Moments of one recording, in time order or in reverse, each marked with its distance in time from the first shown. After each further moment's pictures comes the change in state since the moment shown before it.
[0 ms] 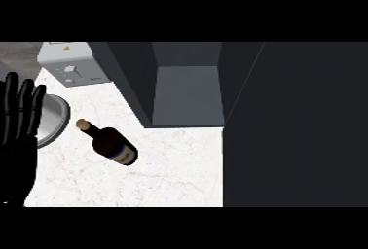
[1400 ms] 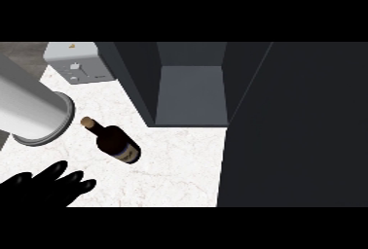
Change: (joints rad) left arm 0.113 0.302 -0.123 -0.231 1.013 -0.406 0.384; right arm 0.101 -0.049 0.118 -0.311 -0.216 0.107 0.369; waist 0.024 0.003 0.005
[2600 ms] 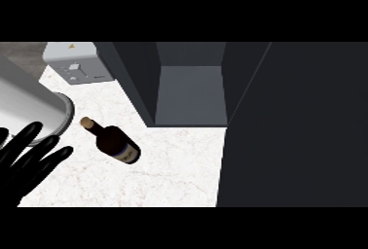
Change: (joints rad) left arm -0.035 -0.009 0.129 0.024 0.041 0.128 0.082; right arm -0.116 0.001 -0.015 -0.020 0.014 -0.052 0.148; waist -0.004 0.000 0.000
